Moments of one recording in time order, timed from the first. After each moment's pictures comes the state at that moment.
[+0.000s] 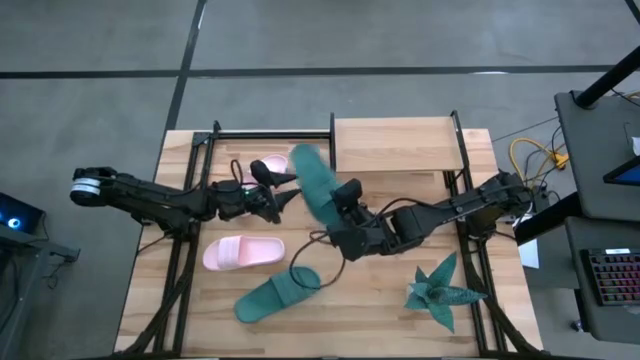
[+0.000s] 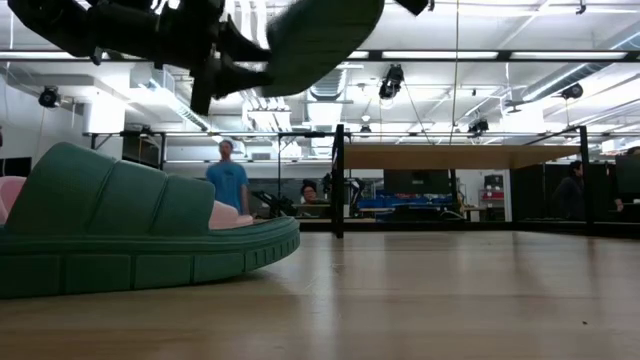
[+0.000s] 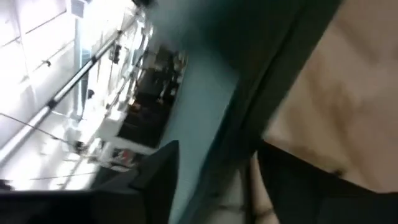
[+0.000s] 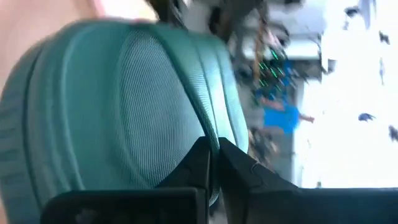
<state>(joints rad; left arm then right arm) -0.02 1.12 0.50 0.61 -0.43 1.05 0.32 1.74 1.61 -0.67 1.07 -0.75</state>
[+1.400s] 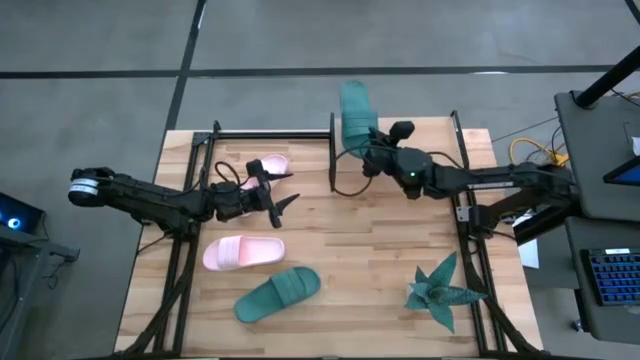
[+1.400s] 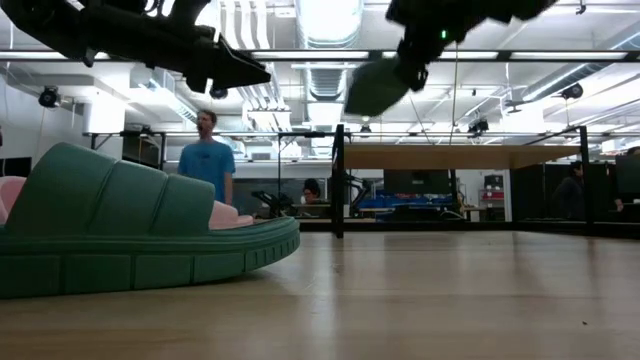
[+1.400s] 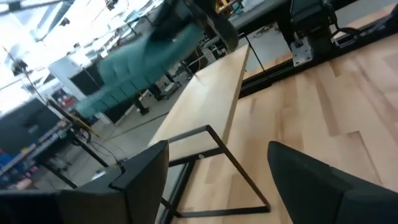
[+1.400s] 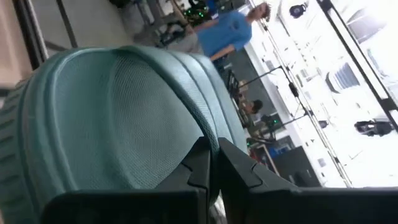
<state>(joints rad) -0.02 1.09 0.47 0.58 -0.45 0.53 -0.14 1.31 0.85 0.36 0.91 -0.97</state>
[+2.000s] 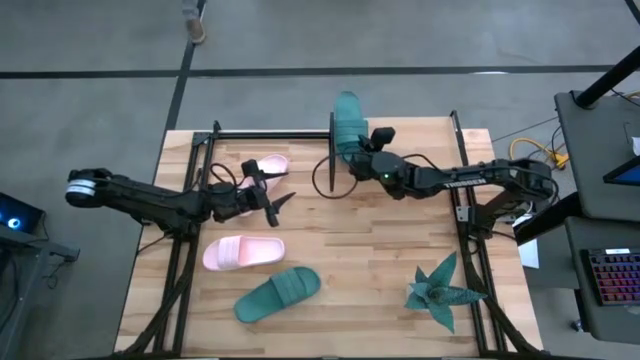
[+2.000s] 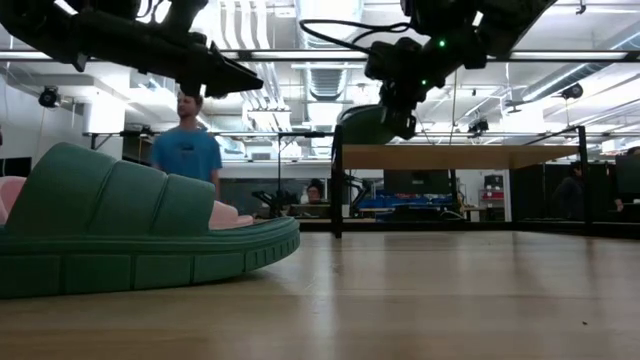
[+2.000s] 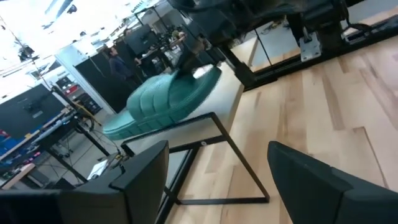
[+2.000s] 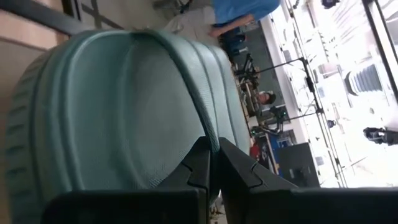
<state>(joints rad) -0.02 1.05 0.42 0.59 -0.49 0.50 -0.19 1.50 0.86 0.35 0.89 -0.96</state>
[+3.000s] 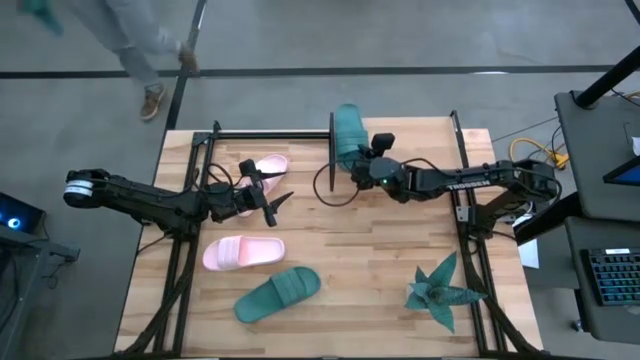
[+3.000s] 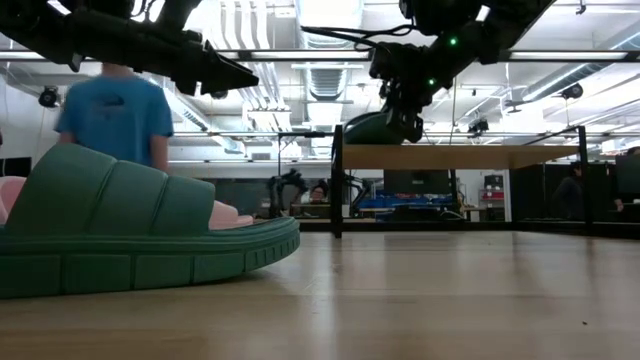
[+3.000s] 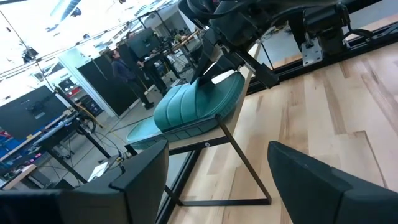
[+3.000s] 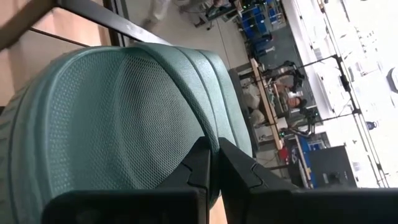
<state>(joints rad) -0.02 1.02 0.41 0.59 -0.49 0.50 -0.15 1.47 0.86 0.19 0.84 -0.79</state>
